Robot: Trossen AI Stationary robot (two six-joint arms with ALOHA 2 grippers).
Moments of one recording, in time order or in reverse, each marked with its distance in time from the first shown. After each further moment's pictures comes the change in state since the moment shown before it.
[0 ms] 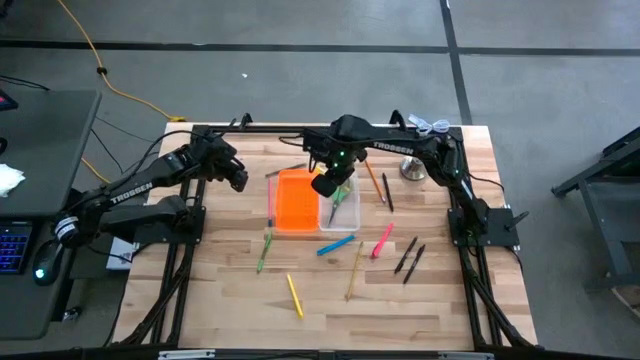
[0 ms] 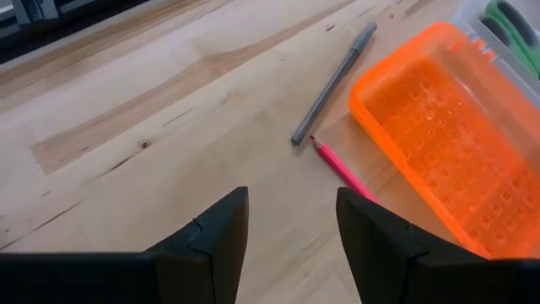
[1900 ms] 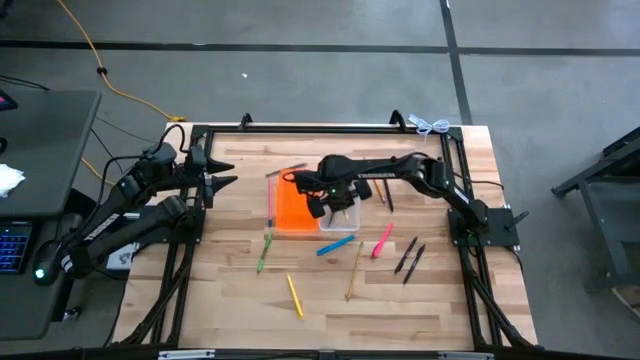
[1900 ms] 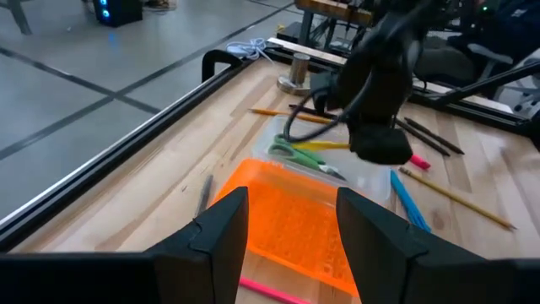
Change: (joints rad) left arm 0.001 -0.537 0.000 -0.007 0.349 0.237; right arm 0.144 0.084 -0.205 0.098 0.081 0.678
